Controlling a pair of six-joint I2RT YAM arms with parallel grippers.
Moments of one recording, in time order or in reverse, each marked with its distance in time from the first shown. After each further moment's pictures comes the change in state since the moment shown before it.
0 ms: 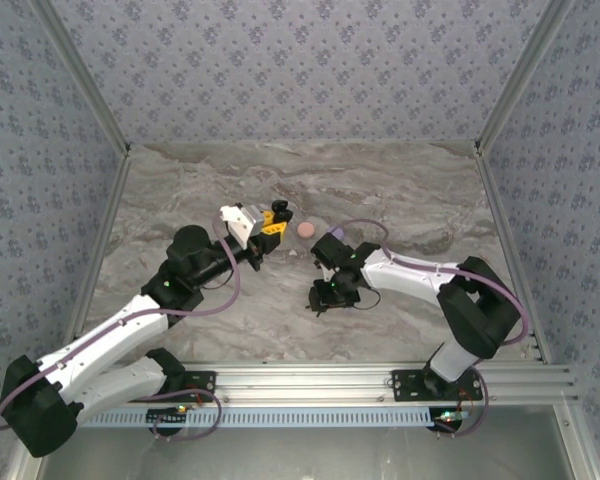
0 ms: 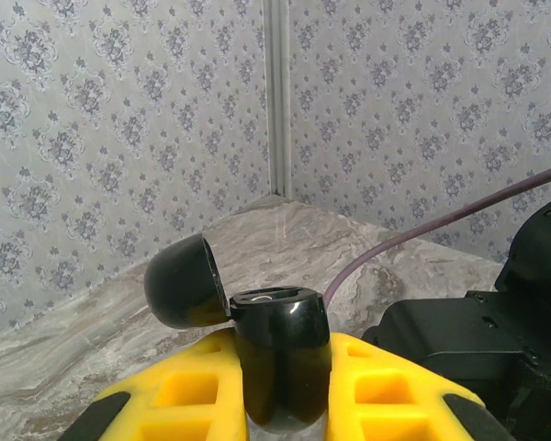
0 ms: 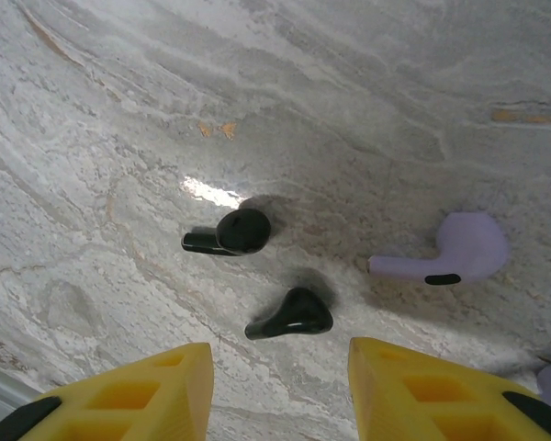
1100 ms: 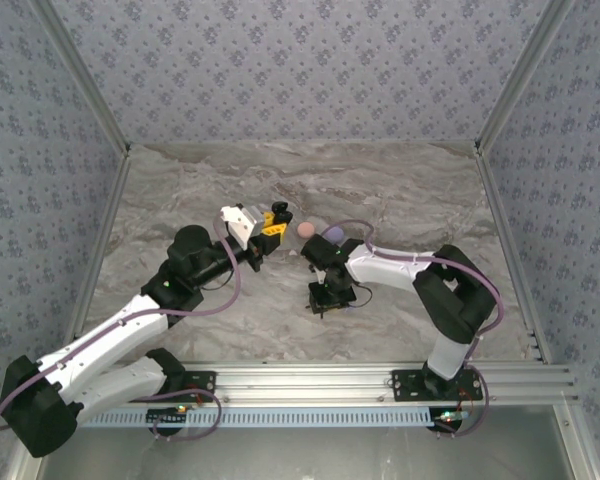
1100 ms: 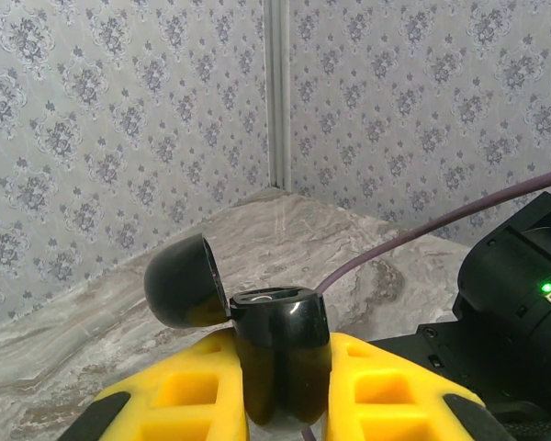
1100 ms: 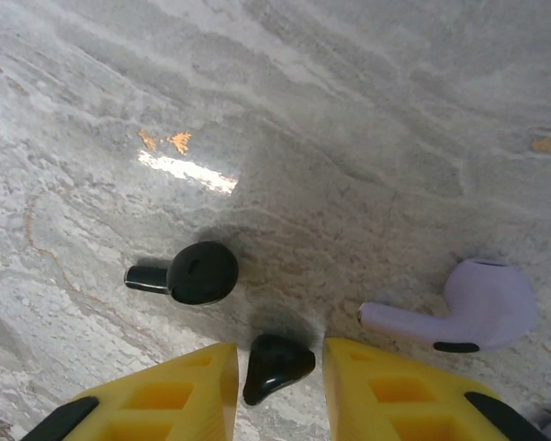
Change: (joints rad) left arm 0.000 -0.002 0.000 -0.020 0.000 0.000; right arm 0.014 0.132 0.085 -0.073 0.036 -0.056
